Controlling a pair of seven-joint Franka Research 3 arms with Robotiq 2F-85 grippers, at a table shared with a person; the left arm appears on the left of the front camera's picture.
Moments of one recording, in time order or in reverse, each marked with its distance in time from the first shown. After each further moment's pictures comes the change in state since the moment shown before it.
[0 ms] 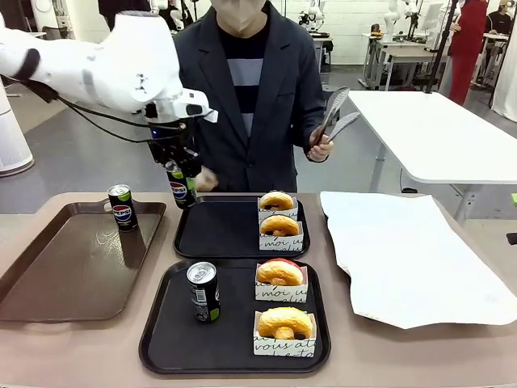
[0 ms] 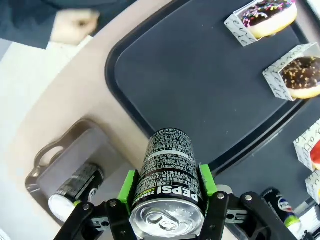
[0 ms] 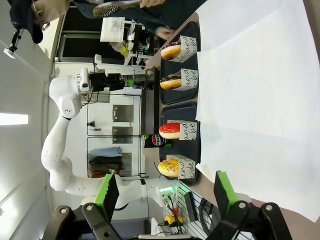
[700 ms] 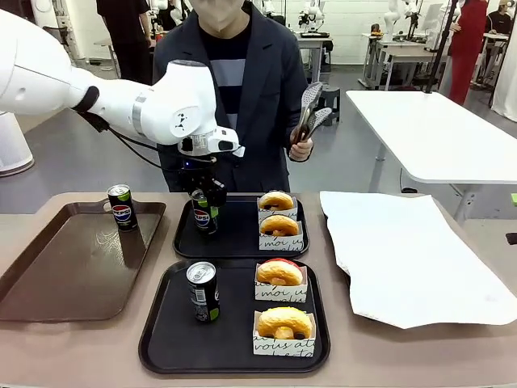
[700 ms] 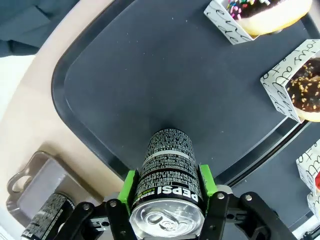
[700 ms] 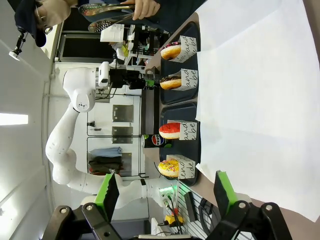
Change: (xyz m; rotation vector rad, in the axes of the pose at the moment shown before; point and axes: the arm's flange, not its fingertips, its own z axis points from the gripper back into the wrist) left arm 0.026 -0.037 -0.072 -0.030 0.083 -0.049; right arm 0.000 0.000 0.000 0.000 0.000 0.000
